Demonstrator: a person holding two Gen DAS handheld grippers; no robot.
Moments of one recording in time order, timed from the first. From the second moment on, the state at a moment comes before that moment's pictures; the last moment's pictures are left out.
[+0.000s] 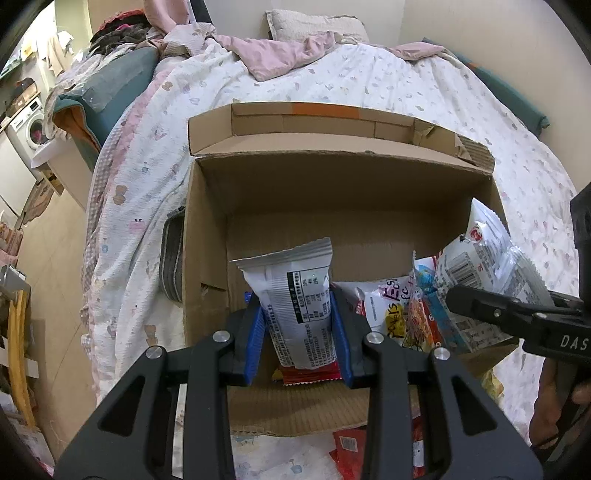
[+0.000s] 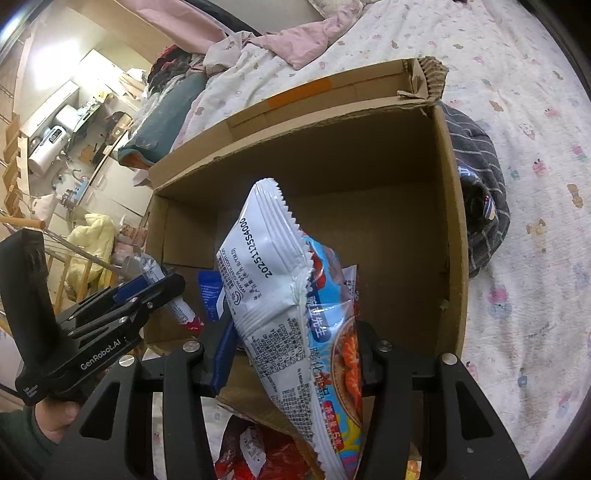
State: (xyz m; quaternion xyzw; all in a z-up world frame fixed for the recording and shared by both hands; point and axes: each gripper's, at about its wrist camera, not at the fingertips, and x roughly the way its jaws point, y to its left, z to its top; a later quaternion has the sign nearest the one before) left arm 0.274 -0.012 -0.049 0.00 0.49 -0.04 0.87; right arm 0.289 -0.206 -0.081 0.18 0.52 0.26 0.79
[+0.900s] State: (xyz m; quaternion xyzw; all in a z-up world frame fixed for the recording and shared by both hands) left arm 0.268 -0.015 -0.037 0.01 0.47 -0.04 0.88; right arm 0.279 -0.228 -0.035 0.17 0.40 0.22 0.87
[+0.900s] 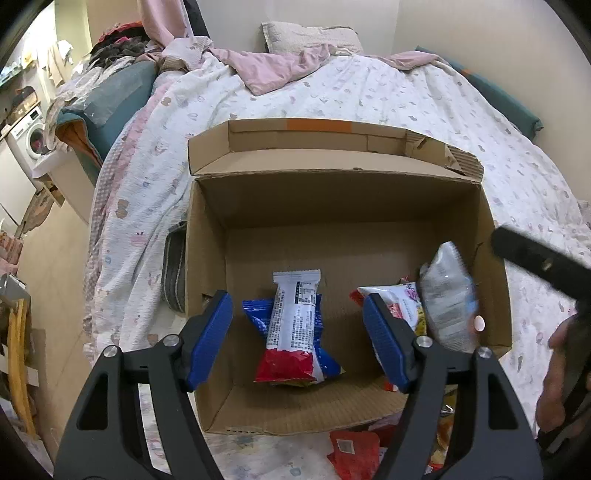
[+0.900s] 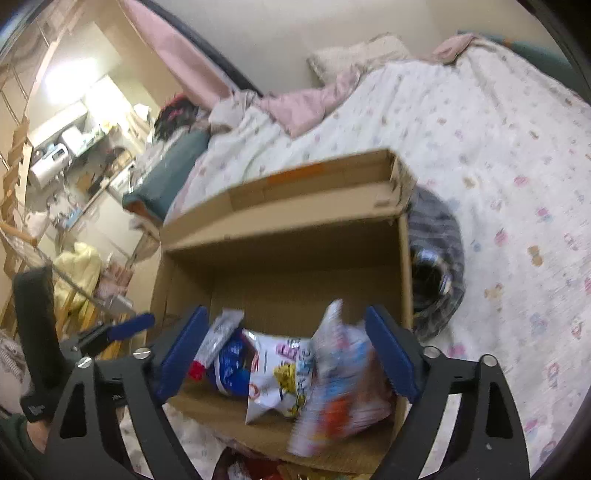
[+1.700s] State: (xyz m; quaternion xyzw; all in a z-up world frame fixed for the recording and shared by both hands) left arm 0.229 -0.005 -0.008 -0.01 0.44 -0.03 0.90; right arm 0.249 -0.246 -0.016 0.19 0.40 0.20 0.88
